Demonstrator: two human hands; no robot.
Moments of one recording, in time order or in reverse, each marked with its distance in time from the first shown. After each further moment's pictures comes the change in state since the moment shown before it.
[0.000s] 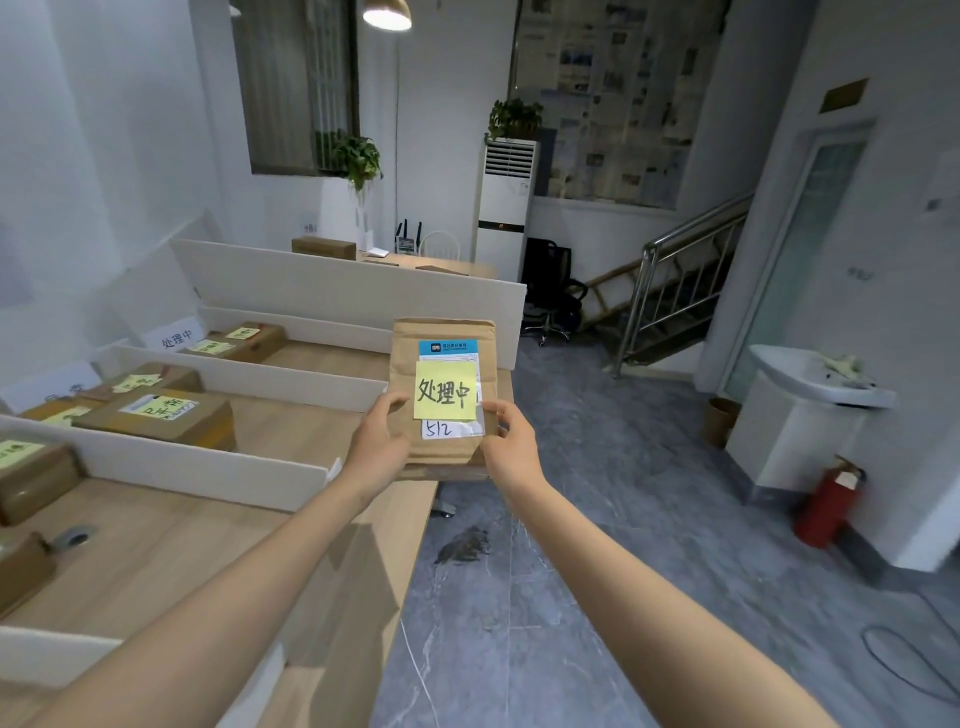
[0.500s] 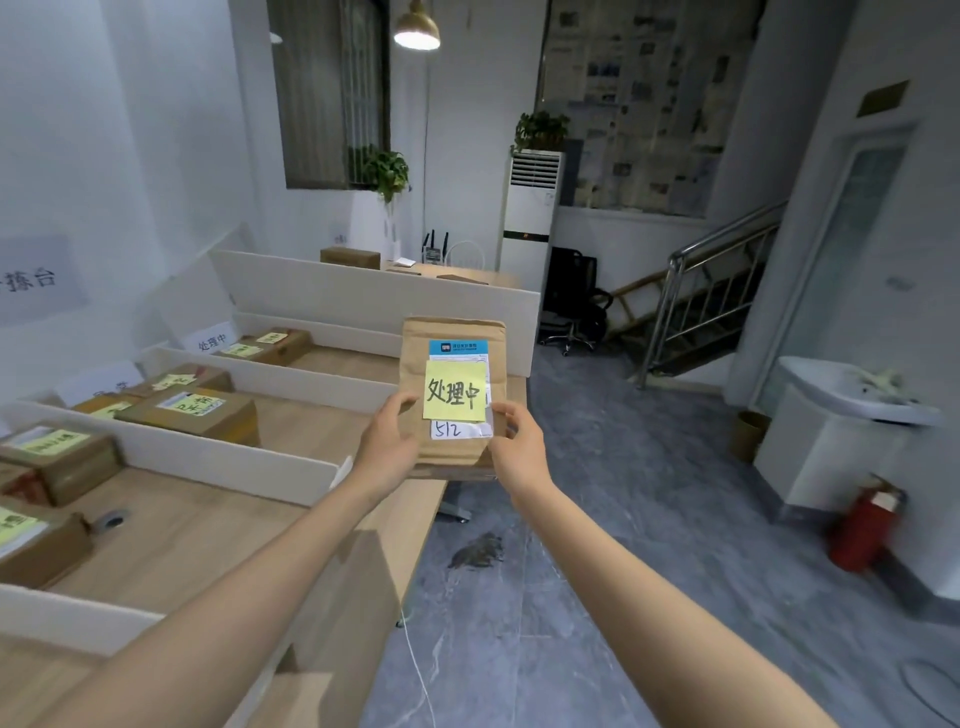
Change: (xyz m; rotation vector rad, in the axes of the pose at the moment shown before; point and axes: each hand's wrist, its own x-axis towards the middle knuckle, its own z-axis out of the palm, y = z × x) left_hand -0.028 0.030 0.013 0.064 0.055 0.021; right_hand -0.015 -0.010 -0.029 0.040 -0.031 -0.027
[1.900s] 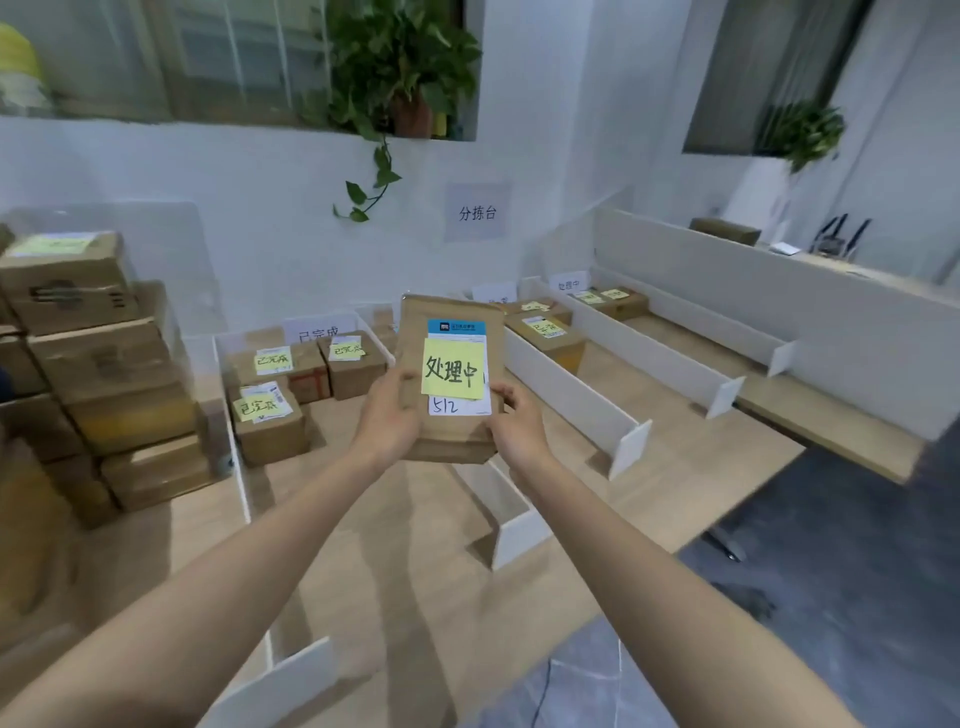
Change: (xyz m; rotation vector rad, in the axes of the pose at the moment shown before) left_hand -0.203 -0.061 -0.222 0.200 0.663 -0.467; right_hand -0.156 -0.007 0.254 0.113 -0.822 0.055
